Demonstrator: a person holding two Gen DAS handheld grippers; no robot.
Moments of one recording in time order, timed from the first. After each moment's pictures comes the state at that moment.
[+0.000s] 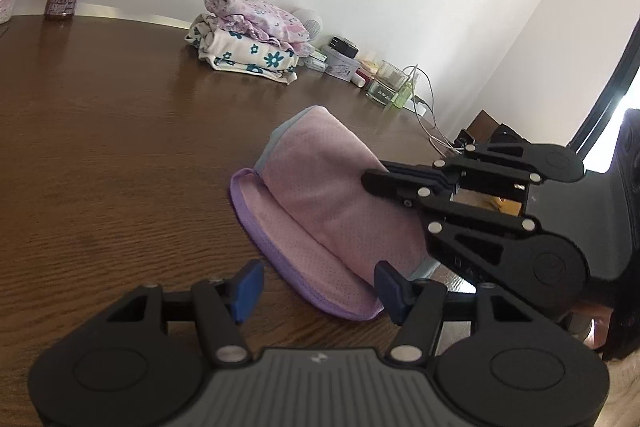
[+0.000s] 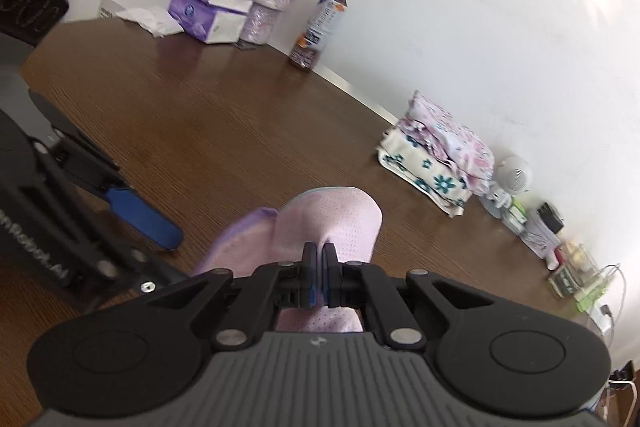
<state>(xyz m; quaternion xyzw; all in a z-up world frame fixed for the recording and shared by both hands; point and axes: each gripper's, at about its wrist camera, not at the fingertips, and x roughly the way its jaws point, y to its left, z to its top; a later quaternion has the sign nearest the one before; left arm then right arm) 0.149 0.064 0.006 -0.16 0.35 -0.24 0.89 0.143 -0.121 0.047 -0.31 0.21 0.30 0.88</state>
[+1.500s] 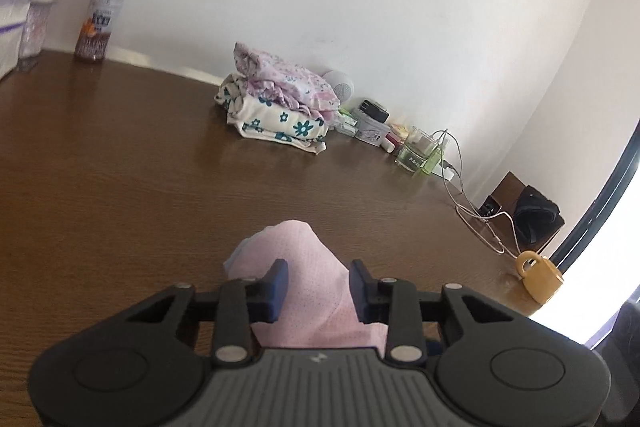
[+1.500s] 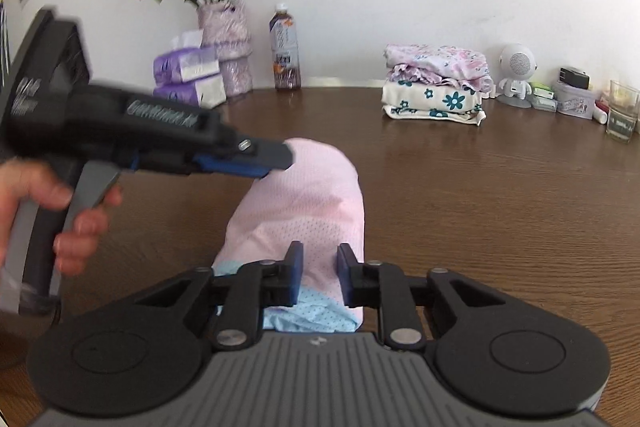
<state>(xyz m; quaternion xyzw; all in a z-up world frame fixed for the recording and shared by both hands) 0.183 0.059 0.028 -0.21 0.30 -0.18 0.91 0.136 -0.200 0.013 -0.05 0.27 0.33 0.90</state>
